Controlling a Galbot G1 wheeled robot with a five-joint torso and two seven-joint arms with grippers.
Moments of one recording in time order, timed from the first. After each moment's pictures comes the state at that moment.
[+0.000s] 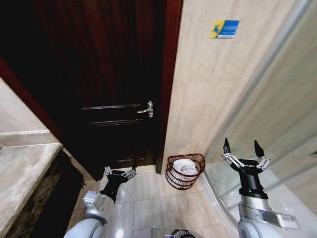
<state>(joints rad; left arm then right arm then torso) 1.91 -1.56 -0.57 -2.50 -0.07 0.26 0.15 -1.79 1.57 0.78 2.41 0.22 0.35 -0.11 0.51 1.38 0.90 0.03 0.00</state>
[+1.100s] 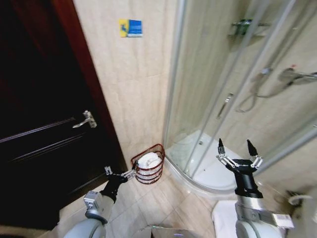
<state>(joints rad) 1.91 -1.56 -0.57 -2.50 -0.07 0.26 0.15 -1.78 1.57 0.76 2.42 0.22 0.34 -0.15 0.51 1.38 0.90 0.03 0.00</state>
